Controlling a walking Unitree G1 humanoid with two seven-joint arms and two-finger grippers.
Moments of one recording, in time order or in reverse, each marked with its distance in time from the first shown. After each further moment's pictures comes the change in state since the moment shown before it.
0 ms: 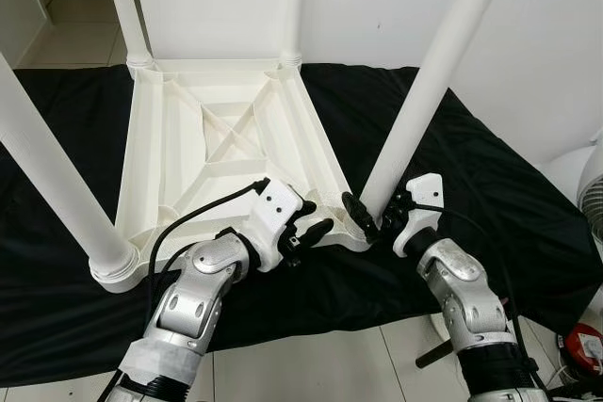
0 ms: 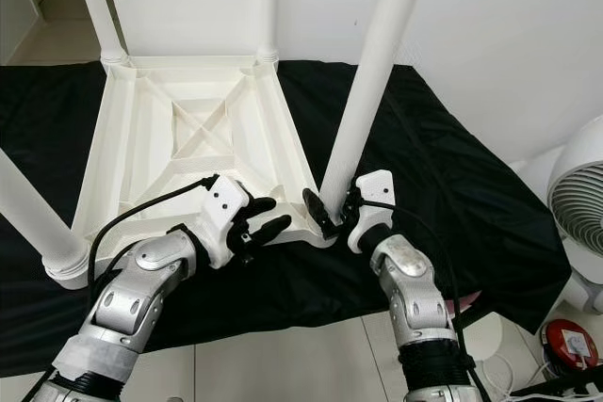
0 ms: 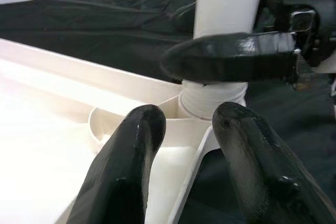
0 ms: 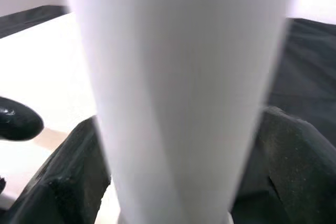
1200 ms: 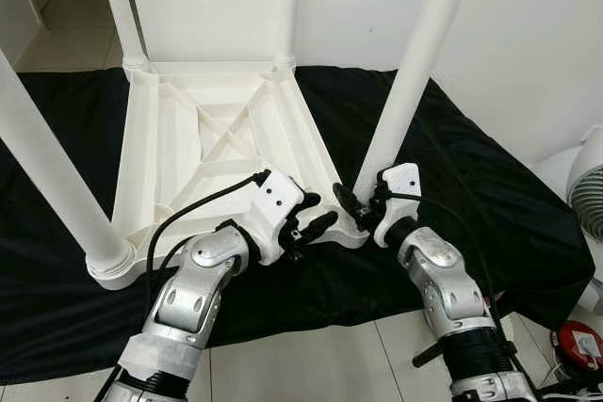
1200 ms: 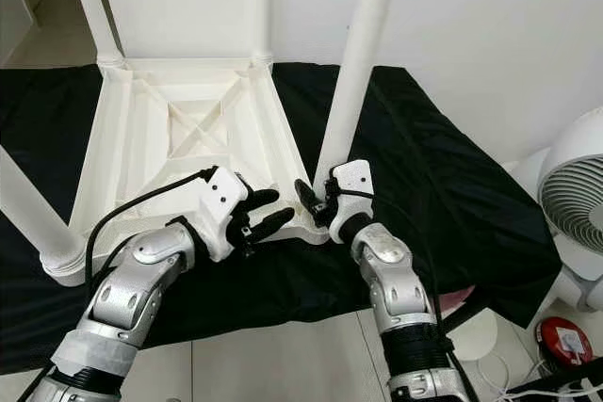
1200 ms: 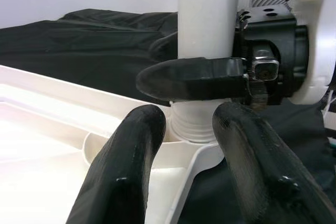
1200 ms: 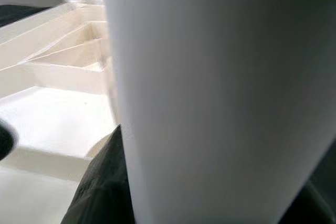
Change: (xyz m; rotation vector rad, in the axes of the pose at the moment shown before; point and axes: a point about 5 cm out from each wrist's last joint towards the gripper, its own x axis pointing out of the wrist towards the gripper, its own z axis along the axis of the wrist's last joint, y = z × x) left arm 0.003 0.001 0.009 0.016 -0.032 0.002; right arm 0.020 0.017 0.001 0.015 0.026 -0.199
